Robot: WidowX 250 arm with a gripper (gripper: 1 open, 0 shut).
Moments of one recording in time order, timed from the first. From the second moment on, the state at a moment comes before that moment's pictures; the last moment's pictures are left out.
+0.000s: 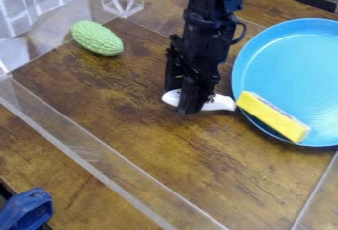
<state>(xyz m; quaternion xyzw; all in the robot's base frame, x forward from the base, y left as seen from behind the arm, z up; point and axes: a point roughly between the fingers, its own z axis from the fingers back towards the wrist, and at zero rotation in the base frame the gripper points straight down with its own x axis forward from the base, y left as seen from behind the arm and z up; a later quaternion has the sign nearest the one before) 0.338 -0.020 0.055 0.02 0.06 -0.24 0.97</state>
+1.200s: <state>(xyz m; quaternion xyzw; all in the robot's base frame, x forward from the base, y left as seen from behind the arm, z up) 0.323 -0.023 0.091 0.02 0.06 -0.23 0.97</state>
